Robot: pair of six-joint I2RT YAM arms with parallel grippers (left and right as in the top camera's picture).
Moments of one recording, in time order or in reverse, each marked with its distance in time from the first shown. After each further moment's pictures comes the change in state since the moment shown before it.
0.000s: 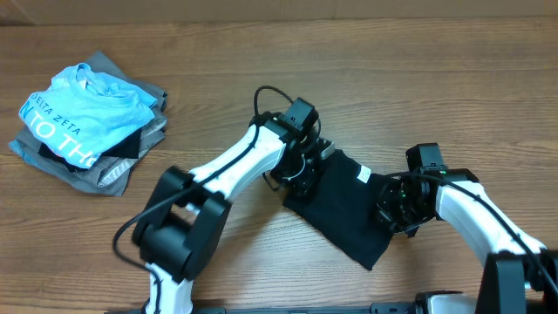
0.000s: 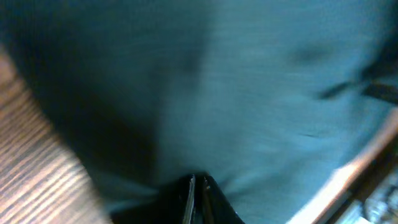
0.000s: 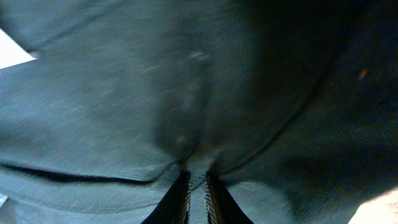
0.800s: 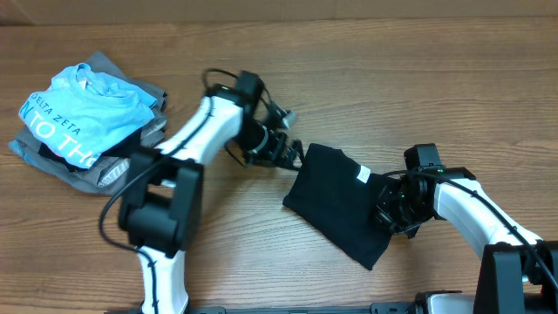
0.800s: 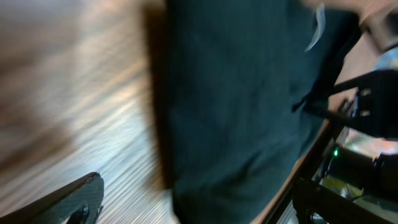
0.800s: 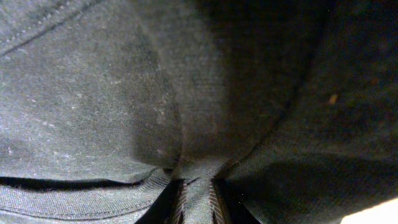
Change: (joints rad) left arm 0.230 0.093 0.103 -0.110 0.254 0.106; right arm 0.000 0.023 0.000 0.001 0.020 0.000
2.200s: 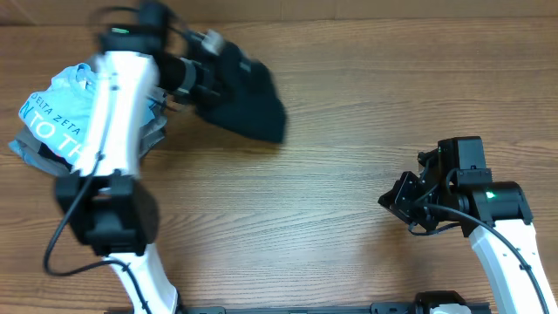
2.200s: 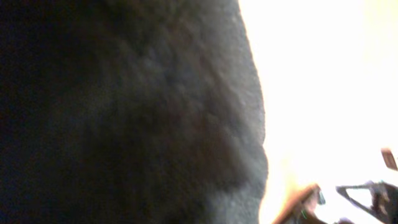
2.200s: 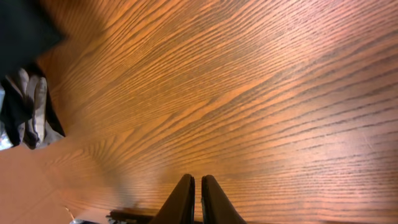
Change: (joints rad) left arm 0.389 -0.077 0.525 -0.365 -0.041 -0.013; right arm -0.007 -0.414 0.212 -0.314 -0.084 -0.090
